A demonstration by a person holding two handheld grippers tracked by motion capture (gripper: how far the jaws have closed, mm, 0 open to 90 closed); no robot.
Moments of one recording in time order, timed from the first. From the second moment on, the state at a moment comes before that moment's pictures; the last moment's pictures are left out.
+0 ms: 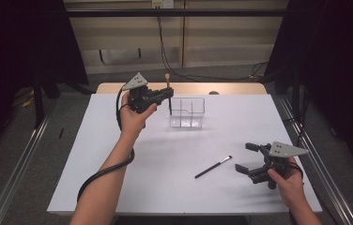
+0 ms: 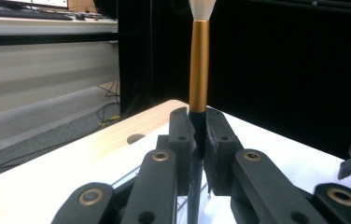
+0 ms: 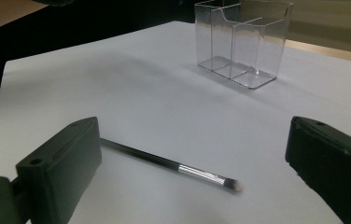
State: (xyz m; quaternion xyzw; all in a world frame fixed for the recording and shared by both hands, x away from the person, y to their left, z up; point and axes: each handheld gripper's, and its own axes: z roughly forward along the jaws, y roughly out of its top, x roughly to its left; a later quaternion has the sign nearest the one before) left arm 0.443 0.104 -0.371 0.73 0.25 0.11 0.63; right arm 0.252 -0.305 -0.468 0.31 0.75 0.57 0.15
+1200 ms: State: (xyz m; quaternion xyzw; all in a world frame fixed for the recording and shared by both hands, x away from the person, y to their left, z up) left arm 0.471 0.090 -0.367 0.72 0.27 0.15 0.62; right arm 0.252 -0.304 -0.469 0.30 0.75 0.57 0.15
